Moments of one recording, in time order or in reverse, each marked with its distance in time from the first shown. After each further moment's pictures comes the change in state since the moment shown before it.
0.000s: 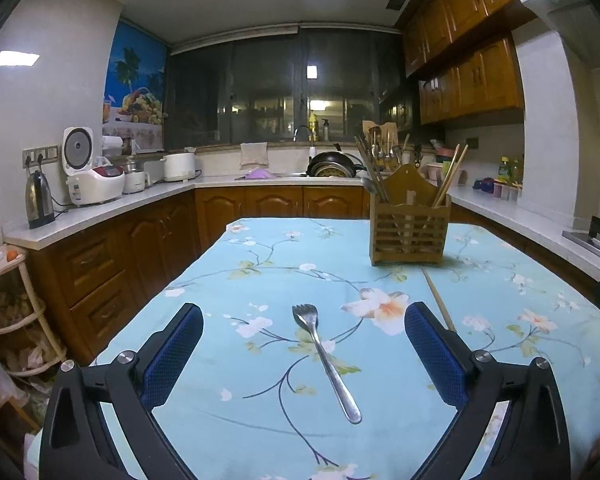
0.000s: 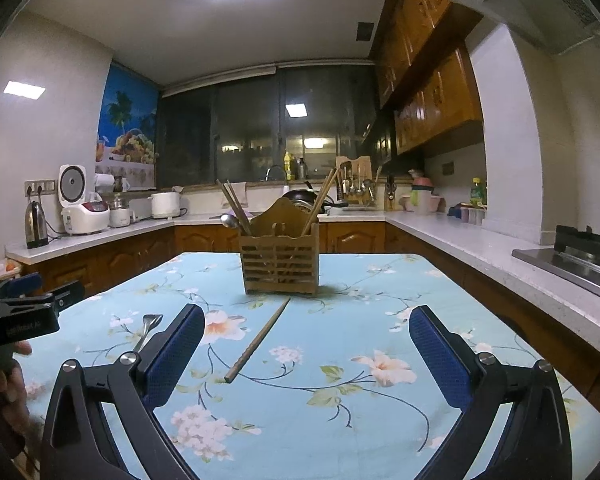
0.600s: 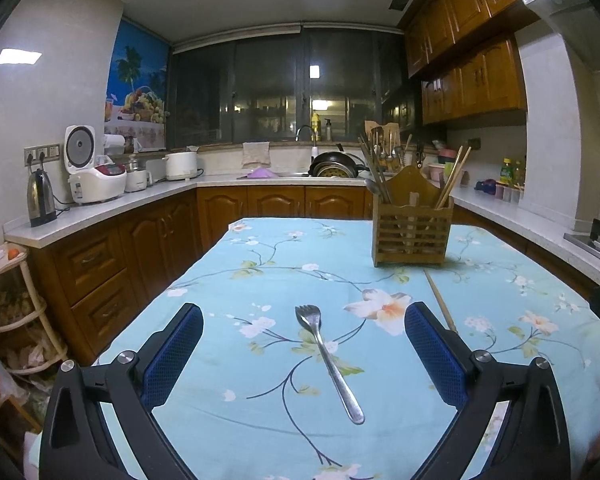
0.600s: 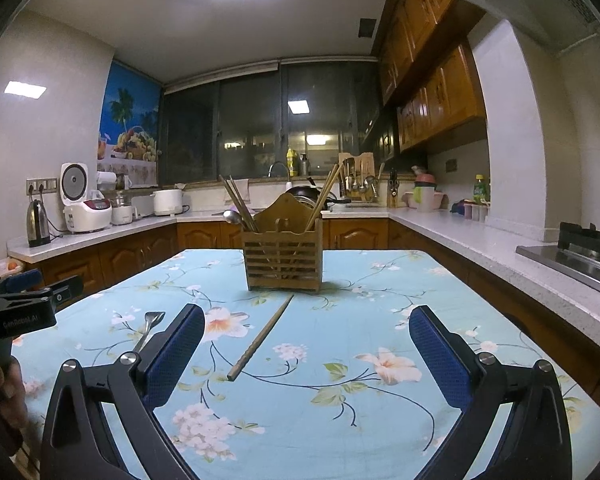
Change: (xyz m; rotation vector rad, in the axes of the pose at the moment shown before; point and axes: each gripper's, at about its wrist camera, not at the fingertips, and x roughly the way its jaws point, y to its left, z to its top) left arm 0.003 0.005 0.001 -0.005 -0.002 0.003; right arm 0.002 0.003 -0.001 0.004 0.008 0.005
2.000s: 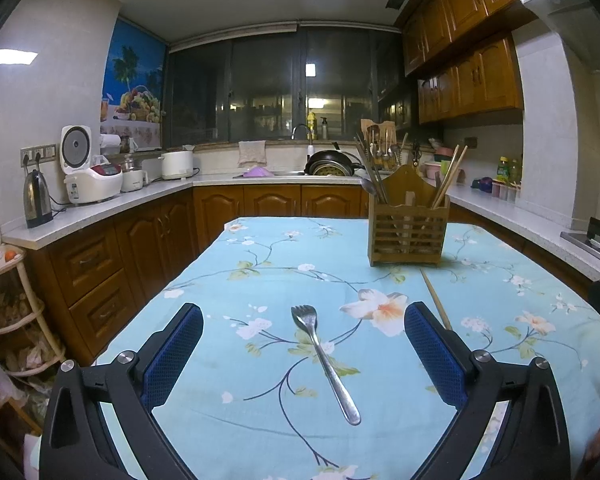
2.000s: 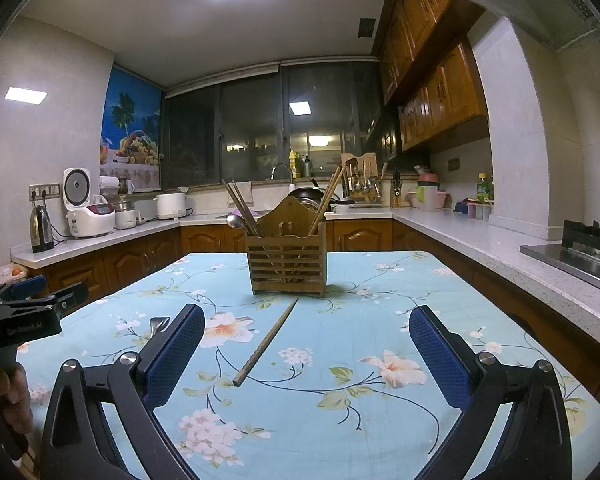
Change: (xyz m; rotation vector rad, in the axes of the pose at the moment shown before) left arm 0.000 -0.006 -0.002 0.003 0.003 -0.008; right arm 0.000 0.009 0.001 0.002 -0.004 0.004
